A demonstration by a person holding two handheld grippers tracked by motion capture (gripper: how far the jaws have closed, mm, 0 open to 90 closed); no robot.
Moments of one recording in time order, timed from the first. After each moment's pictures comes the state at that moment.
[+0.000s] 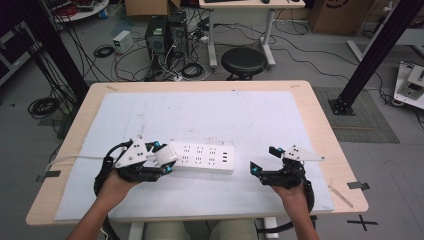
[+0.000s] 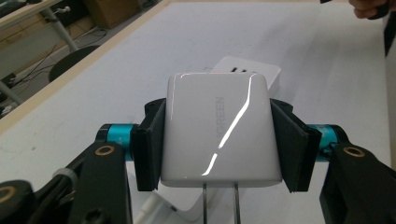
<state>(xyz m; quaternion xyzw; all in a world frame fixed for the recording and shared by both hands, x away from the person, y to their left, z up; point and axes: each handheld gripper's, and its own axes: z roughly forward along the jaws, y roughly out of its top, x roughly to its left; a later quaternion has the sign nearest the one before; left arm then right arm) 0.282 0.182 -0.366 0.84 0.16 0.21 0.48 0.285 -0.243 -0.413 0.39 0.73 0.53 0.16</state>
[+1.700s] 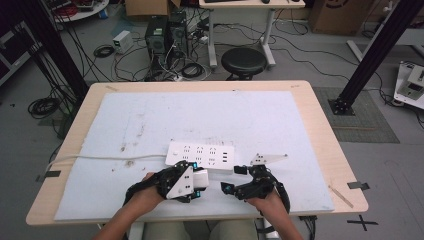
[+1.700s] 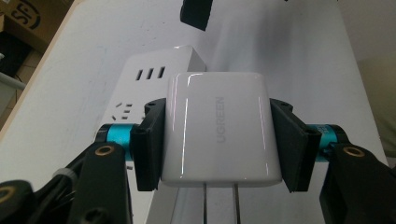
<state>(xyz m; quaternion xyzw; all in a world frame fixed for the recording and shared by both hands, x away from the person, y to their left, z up) 0.265 0.099 -0.407 0.89 -0.03 0.23 0.39 0.281 -0.178 -0.433 0.35 0.78 0.52 -0.05</state>
